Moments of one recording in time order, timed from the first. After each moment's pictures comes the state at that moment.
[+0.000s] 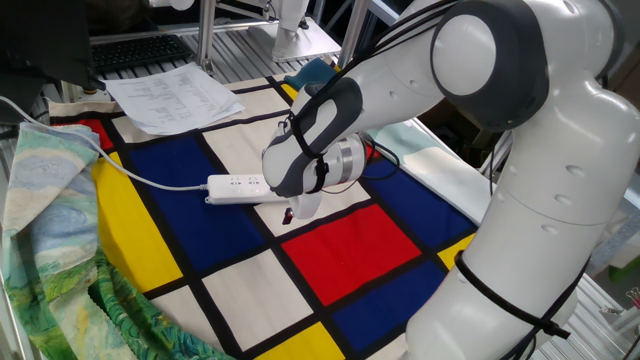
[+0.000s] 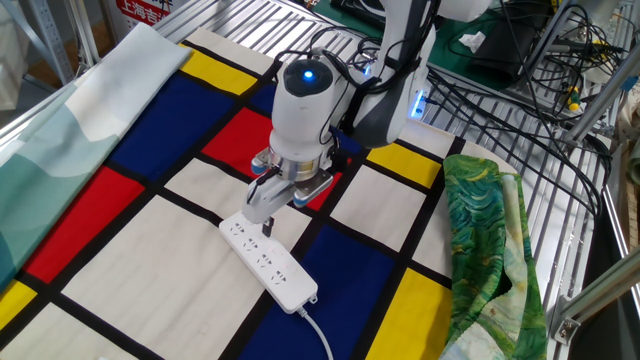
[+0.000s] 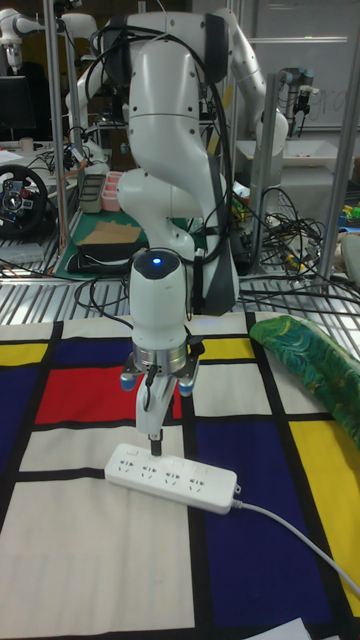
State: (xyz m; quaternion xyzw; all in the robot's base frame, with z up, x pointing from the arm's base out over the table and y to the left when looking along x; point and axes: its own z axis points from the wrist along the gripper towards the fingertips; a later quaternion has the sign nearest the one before) arm 0.467 -0.016 0.085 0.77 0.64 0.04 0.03
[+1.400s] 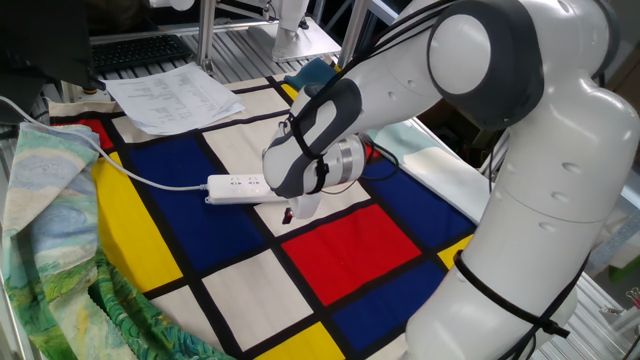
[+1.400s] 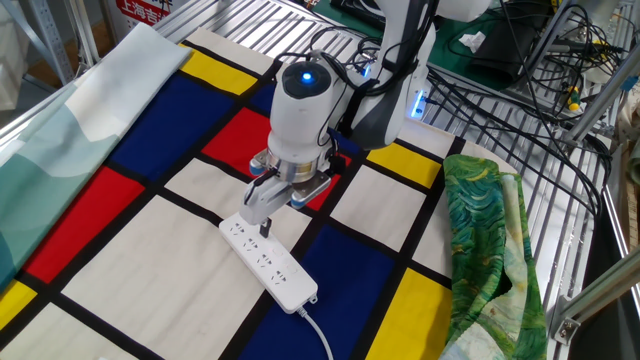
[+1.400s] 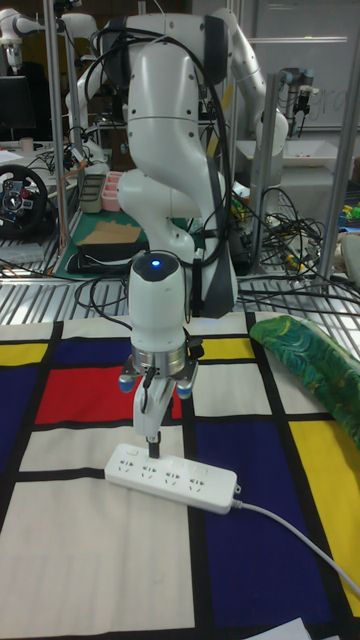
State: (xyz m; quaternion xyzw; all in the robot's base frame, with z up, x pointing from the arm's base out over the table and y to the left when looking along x) arm 0.470 -0.019 0.081 0.77 0.64 0.04 0.03
